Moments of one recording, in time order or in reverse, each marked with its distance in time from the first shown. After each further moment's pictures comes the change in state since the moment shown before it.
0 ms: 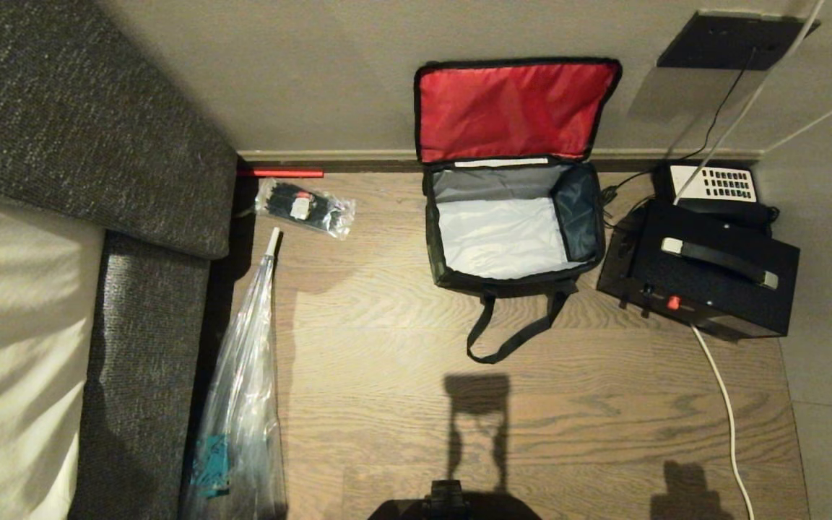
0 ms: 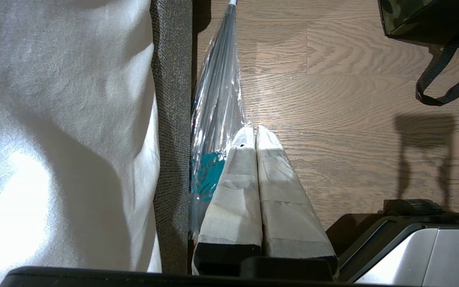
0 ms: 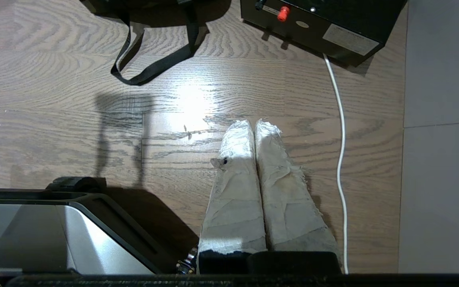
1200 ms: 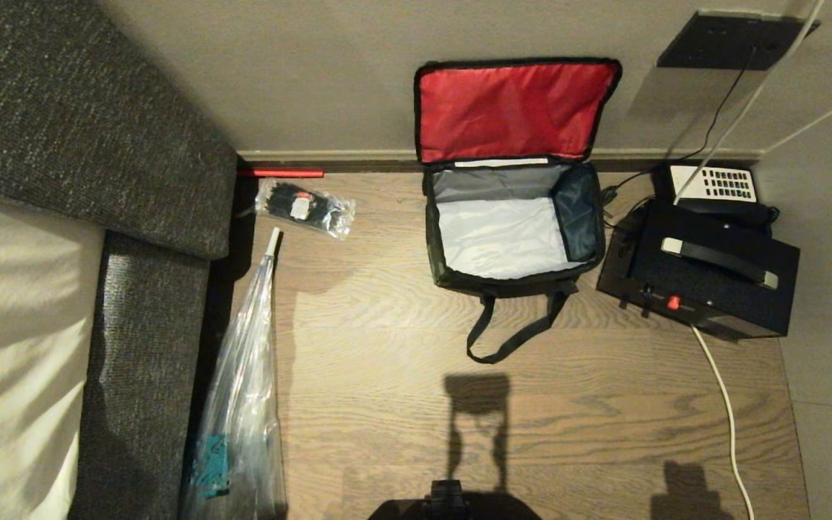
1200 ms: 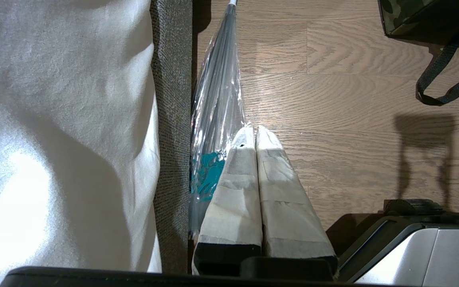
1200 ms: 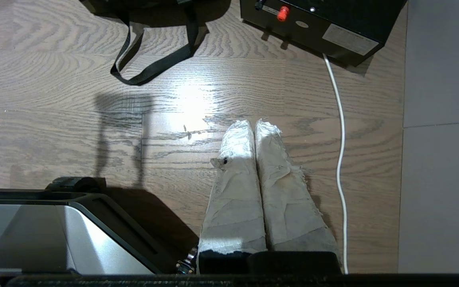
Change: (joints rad) left arm 0.000 0.000 0.000 0.000 0.000 0.000; right arm 0.000 0.002 0.000 0.000 0.000 0.000
